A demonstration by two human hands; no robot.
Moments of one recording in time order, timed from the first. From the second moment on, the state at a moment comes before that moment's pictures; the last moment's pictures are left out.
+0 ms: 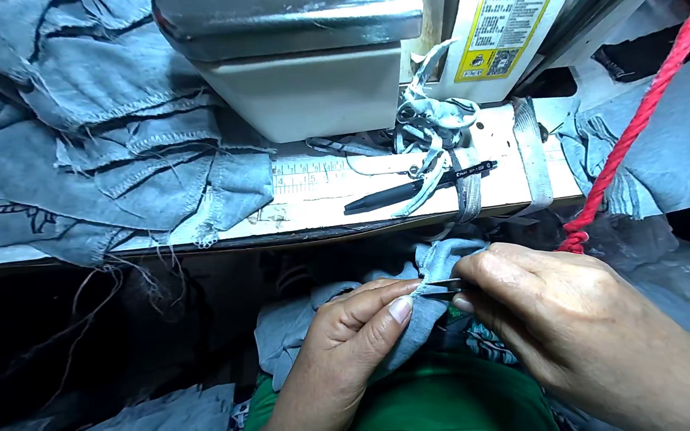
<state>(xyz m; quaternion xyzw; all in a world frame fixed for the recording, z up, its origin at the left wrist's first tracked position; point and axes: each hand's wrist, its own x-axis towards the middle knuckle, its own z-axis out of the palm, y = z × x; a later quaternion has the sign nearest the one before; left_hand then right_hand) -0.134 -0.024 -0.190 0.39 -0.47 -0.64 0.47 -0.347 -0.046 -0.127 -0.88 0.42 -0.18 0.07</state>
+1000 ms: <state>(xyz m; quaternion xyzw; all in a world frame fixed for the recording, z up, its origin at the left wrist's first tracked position) -0.135 -0.022 -0.193 0.38 -0.49 -0.61 0.49 -0.342 -0.043 -0.128 -0.87 0.44 -0.20 0.06</state>
